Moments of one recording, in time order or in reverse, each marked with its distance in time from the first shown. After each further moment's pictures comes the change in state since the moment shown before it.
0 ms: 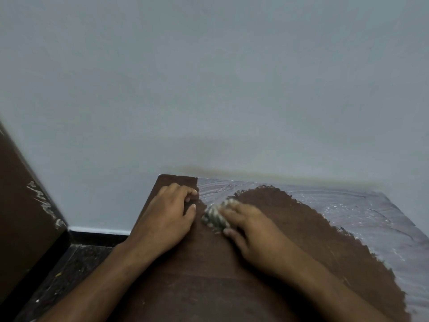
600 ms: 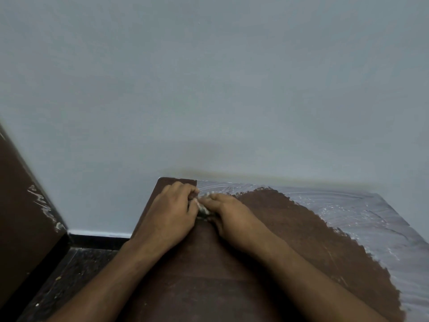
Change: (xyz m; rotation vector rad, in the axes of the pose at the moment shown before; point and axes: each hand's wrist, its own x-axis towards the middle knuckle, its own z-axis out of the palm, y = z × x) left_hand 0.010 0.007 0.000 -0.018 0.026 -0.020; right_hand 0.052 -0.008 0.017 0.093 0.015 -0.043
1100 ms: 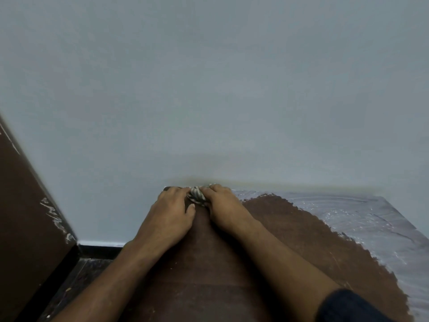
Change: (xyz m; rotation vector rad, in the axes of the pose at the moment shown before) left_hand 0.009 -0.002 -0.014 0.084 -0.040 -0.117; right_hand 0.053 0.005 0.016 -0.054 0.053 0.126
